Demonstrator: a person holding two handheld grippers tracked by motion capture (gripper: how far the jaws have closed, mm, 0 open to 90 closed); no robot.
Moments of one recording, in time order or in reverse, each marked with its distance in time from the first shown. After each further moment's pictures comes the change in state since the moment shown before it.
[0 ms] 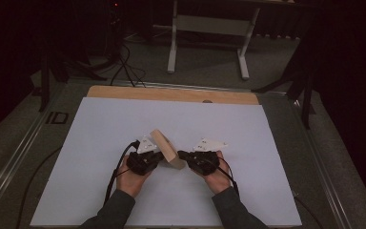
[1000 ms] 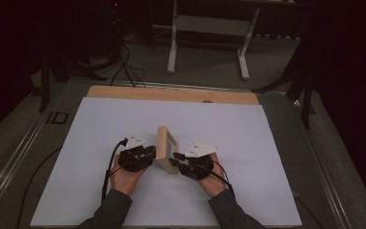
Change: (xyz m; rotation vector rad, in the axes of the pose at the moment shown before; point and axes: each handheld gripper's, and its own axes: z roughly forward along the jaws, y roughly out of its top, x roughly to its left) left arm 0.020 -0.007 -0.012 -0.053 0.054 -0.134; right arm 0.020 0.004 0.006 0.010 0.028 -0.090
